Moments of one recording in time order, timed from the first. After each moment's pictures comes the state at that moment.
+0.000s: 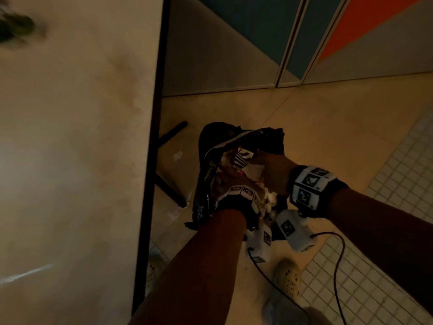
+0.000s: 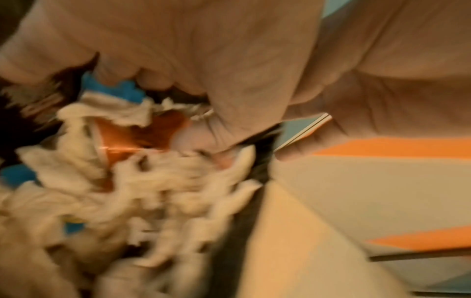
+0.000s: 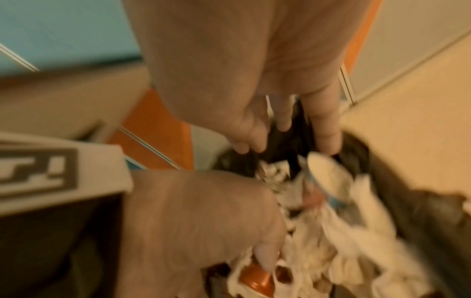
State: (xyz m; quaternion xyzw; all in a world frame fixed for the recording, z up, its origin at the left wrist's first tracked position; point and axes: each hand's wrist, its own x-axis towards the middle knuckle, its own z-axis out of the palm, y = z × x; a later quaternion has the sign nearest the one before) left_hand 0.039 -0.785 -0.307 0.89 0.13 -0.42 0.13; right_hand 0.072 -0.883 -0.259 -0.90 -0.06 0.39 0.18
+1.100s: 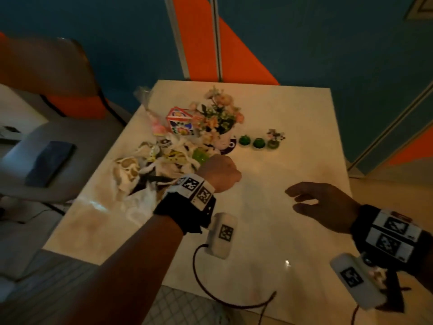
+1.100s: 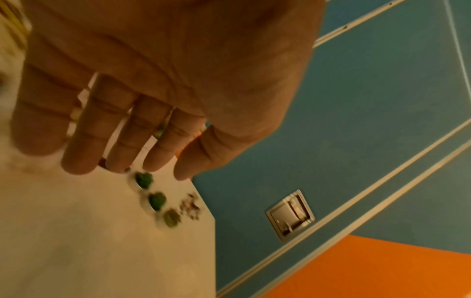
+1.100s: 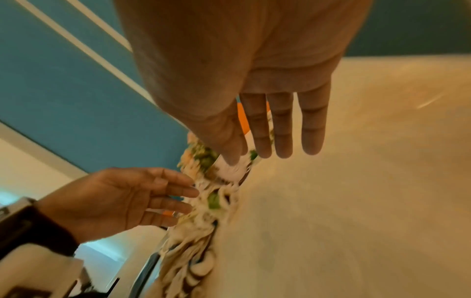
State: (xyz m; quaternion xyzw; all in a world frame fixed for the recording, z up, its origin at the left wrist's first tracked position) left_hand 0.050 -0.316 0.071 0.93 0.08 -0.21 0.28; right_hand 0.035 -0.562 0.034 -0.90 -0.15 0.26 0.31
